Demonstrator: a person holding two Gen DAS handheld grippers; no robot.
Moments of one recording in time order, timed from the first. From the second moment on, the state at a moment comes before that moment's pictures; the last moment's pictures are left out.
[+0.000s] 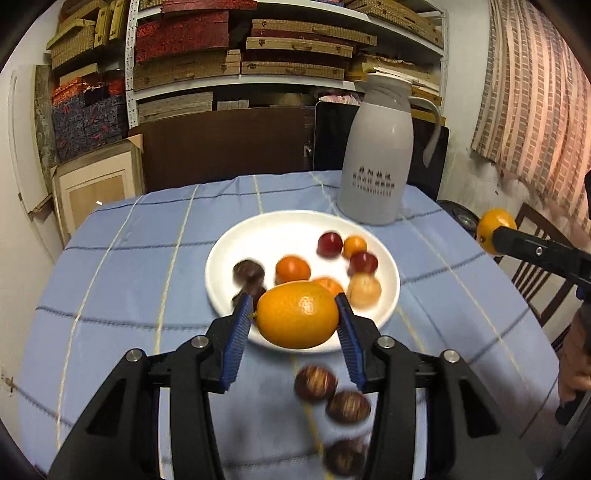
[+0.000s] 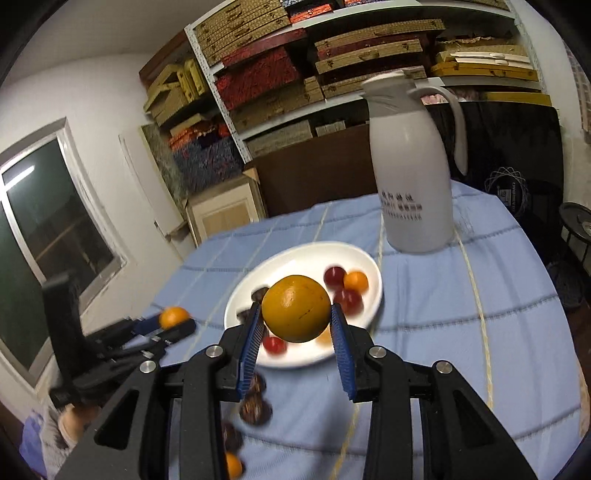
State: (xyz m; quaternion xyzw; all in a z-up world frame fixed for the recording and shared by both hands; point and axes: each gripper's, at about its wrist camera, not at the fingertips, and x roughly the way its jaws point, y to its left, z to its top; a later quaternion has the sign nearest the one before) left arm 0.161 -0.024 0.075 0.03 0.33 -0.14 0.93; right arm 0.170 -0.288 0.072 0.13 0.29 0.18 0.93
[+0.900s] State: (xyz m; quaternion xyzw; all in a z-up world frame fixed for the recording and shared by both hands) left arm 0.293 -0.020 0.028 -0.04 0.37 -0.12 0.92; right arm 0.290 -0.242 0.013 0.13 0.34 0.17 0.92
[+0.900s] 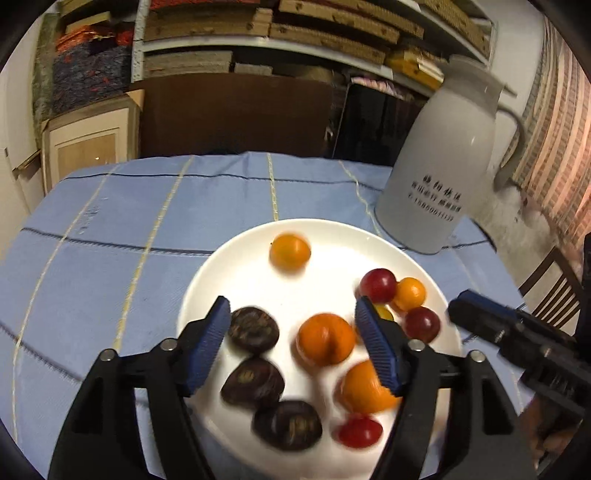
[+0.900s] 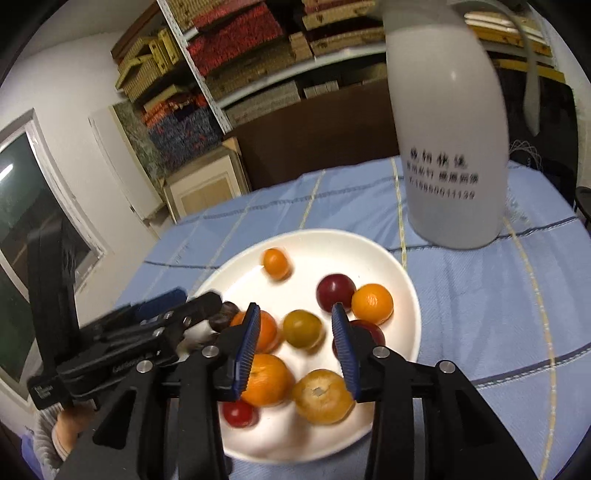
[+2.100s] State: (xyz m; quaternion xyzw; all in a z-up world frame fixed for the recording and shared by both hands) left arm 0.083 -0.030 -0.024 0.05 0.39 -0.13 0.91; right arm 0.139 -0.269 -0.031 0.14 0.35 0.15 0.92
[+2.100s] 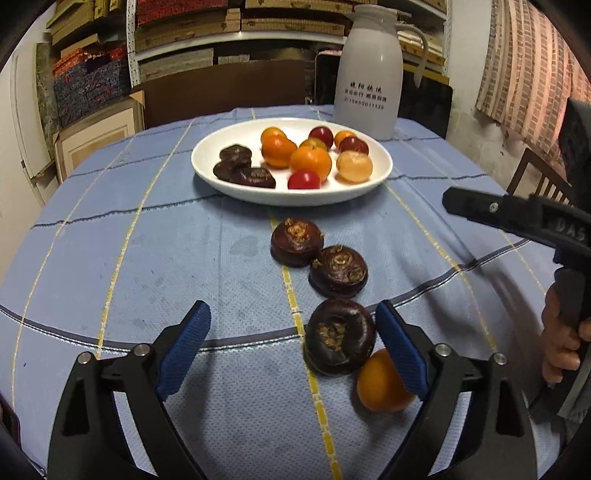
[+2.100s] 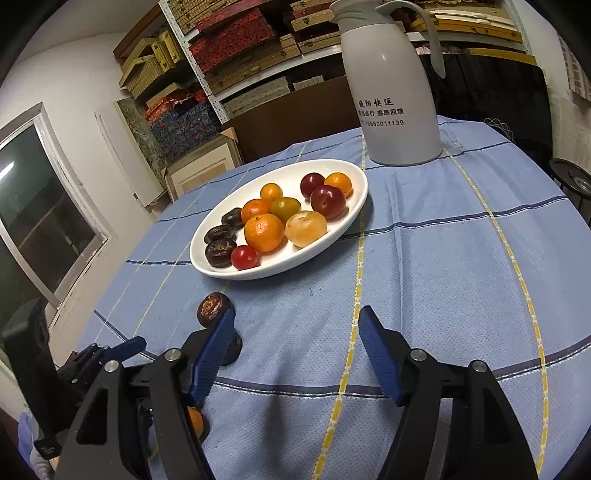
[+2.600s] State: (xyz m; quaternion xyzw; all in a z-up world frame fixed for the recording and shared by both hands) left arm 0.077 0.040 -0.016 -0.01 0.37 -0.03 0.93; right arm 0.134 -0.260 -0.031 0.13 0.35 0.17 0.91
